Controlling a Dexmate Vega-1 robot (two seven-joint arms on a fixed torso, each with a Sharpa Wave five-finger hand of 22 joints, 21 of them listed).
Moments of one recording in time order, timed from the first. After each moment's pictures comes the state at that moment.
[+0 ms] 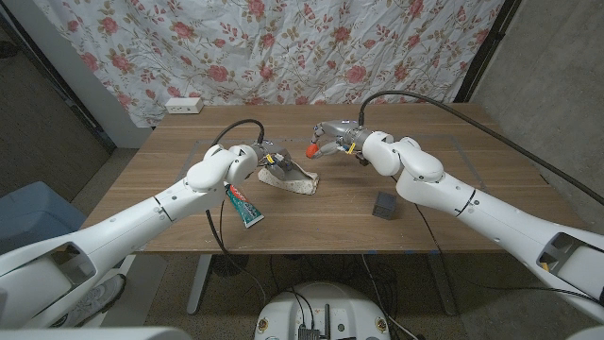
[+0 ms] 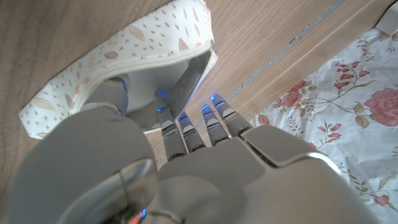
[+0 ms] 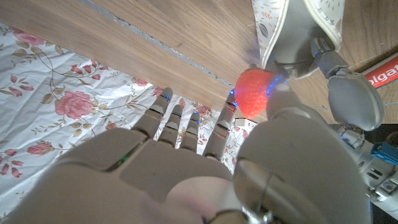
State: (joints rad) left arm 0.62 0.81 0.79 -1.87 0.94 0.30 -0.49; left_hand 0.74 -0.06 0.42 -0.16 0.18 0.58 -0.14 0.18 0.18 0.29 -0.17 0.18 0.17 0.19 -0.04 0.17 0.17 0.22 -0.01 0.18 0.17; right arm -0.57 -0.68 -0.86 -1.93 -0.69 -0.37 0.31; right_hand 0.82 -0.04 0.41 -0.16 0.18 0.69 -0.22 0.52 0.22 0.16 -0.04 0.20 0.20 0.08 0.03 0.29 0.28 0.31 0.06 0.18 0.16
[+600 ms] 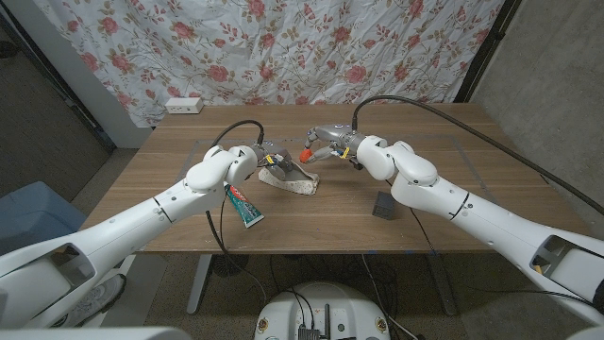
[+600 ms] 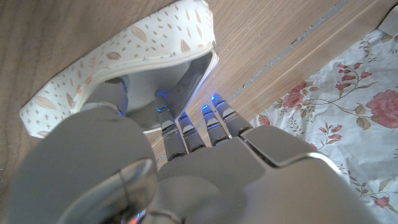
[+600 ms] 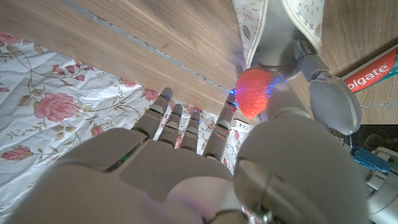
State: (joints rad) left arm 0.62 0.81 0.78 -1.87 0.92 0.30 -0.48; left_hand 0.74 -0.06 0.42 -0.16 0.18 0.58 -0.14 0.19 0.18 0.29 -0.18 0.18 0.17 0.19 -0.04 0.17 0.17 0.22 -0.01 0.18 0.17; right arm -0.57 -0.65 -0.87 -1.91 -0.71 -0.34 0.31; right_hand 0.82 -0.04 0.40 -0.16 0.18 0.69 -0.22 0.51 0.22 0.18 -0.04 0.20 0.20 0.09 0.04 0.29 0.28 0.32 0.07 0.18 0.16
